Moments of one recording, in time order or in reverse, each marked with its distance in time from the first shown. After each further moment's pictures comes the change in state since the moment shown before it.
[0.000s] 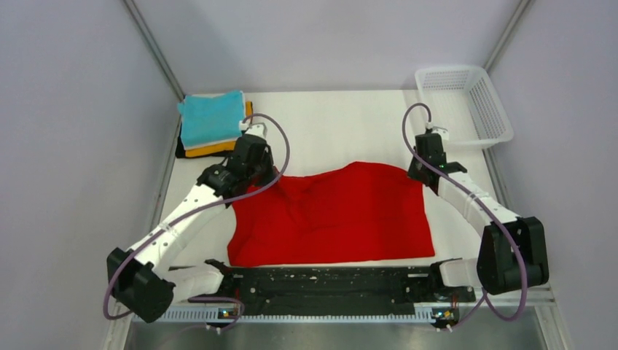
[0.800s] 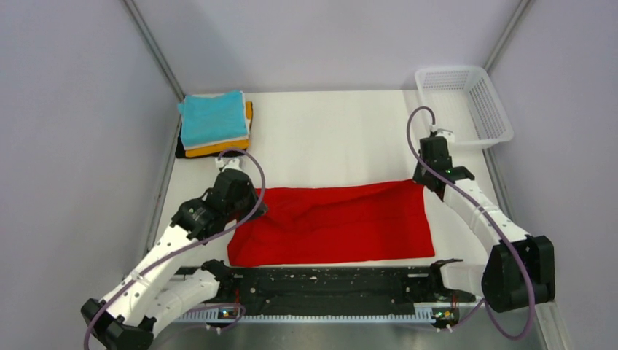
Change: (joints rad) left arm -0.049 -0.370 -0.214 -0.222 0.046 -0.292; right arm 0.000 -0.104 -0.005 -0.100 0.050 -0.044
